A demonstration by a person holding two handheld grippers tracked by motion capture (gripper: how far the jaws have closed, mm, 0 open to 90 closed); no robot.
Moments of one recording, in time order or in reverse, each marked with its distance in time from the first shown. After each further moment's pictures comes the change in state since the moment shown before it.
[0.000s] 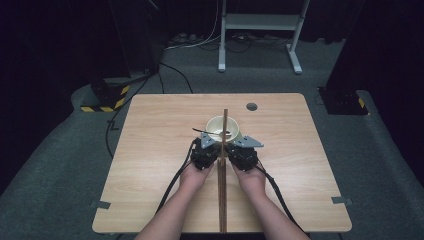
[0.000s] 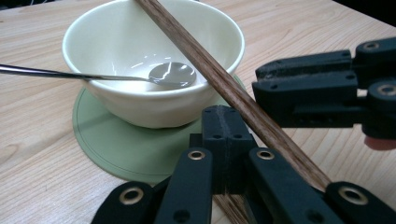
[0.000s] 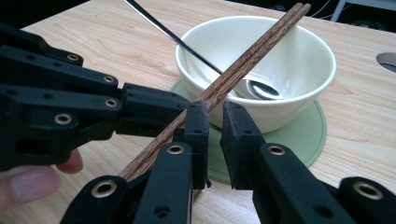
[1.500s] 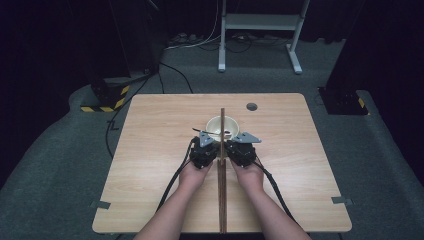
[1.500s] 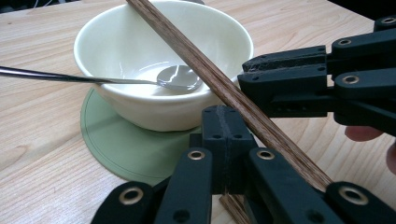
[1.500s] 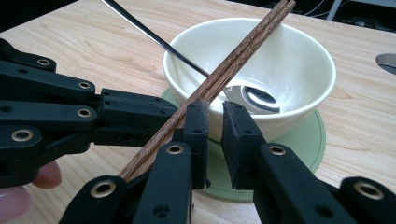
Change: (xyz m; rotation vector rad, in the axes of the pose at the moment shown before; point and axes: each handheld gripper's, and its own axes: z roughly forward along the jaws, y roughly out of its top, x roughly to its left) left arm 0.004 0.004 0.000 -0.010 0.006 -0.005; right arm -0.004 0.007 0.013 0.012 -0.014 0.009
